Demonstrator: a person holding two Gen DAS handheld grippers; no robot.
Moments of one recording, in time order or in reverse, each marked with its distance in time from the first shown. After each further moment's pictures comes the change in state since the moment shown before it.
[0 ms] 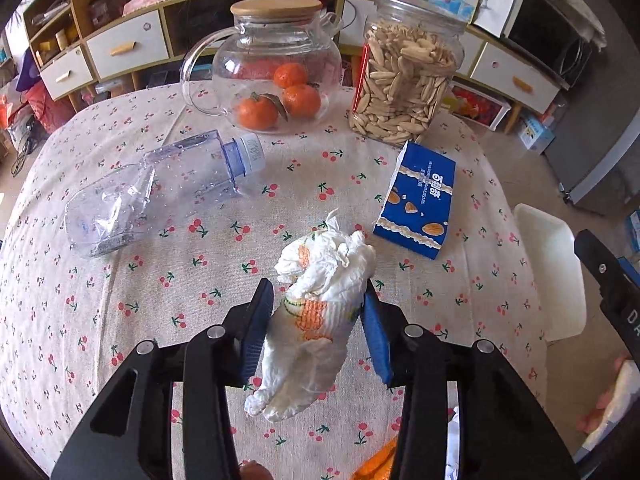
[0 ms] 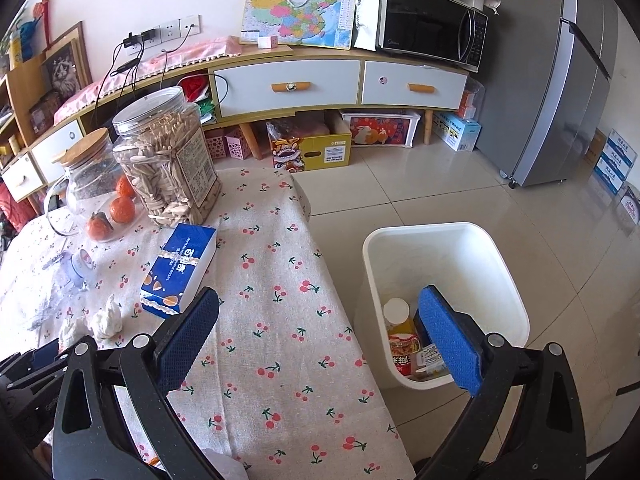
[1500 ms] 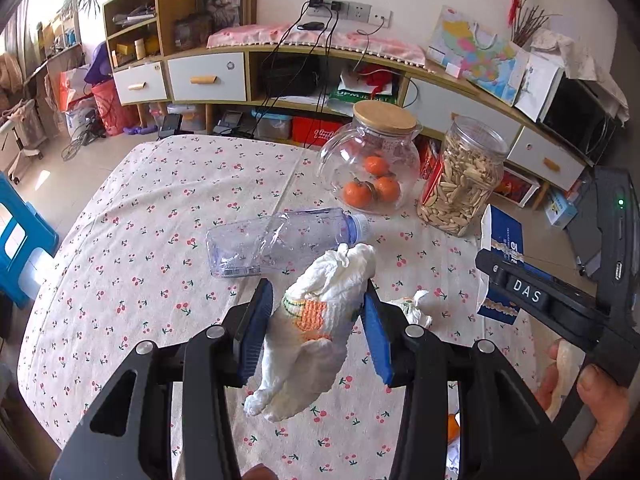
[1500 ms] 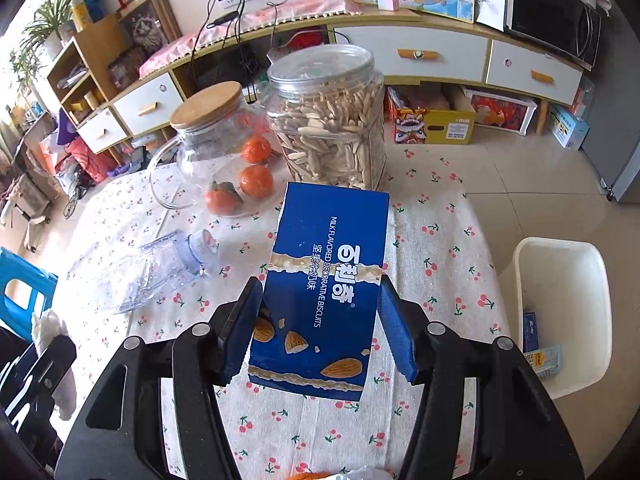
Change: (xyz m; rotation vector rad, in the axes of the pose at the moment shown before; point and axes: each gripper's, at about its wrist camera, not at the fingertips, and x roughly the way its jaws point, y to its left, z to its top) left arm -0.093 0.060 0.000 -0.156 -0.206 0.118; right arm -0.022 0.103 0.018 -0.152 0.124 0.324
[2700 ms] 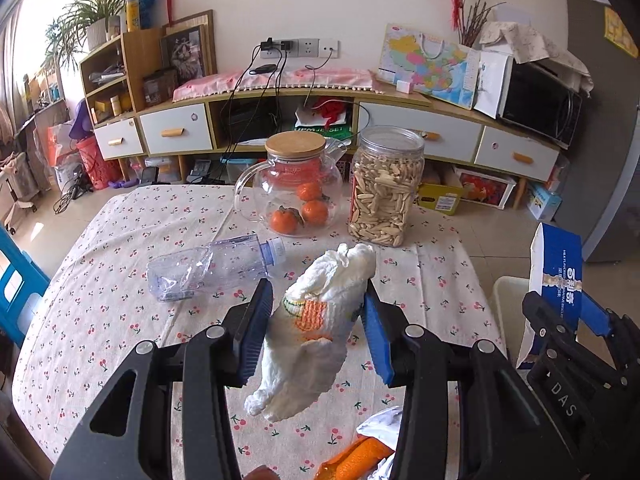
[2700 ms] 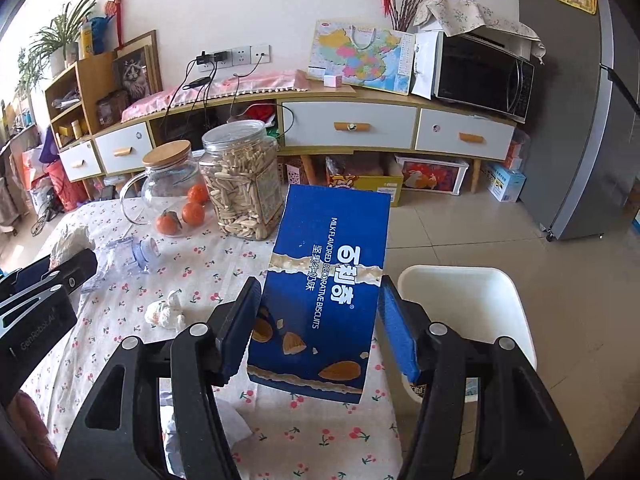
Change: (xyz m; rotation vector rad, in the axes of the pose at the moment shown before) left arm -0.014 -0.101 -0.023 0.129 -0.150 -0.017; right arm -0.068 -0.098 -0.048 -0.006 -0.257 -0.187
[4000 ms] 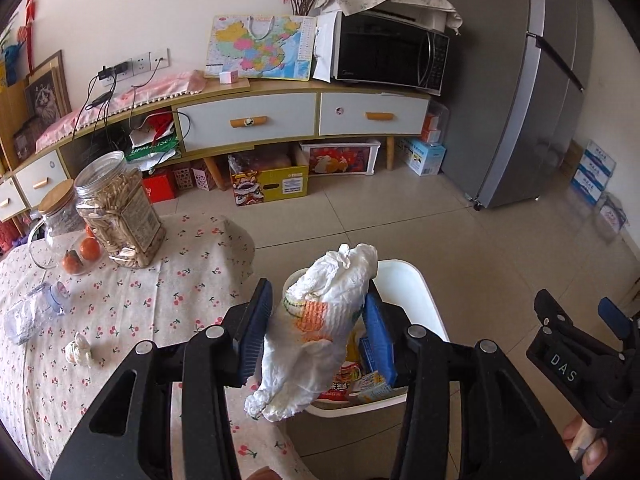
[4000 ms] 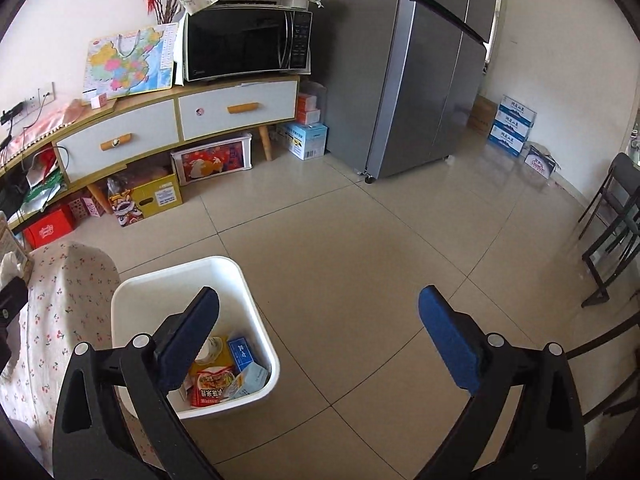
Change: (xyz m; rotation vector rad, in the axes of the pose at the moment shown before) left arm -0.003 -0.271 -0.003 0.236 0.043 -0.333; right arm -0.028 -0.262 -0.024 0.307 0.075 -0.535
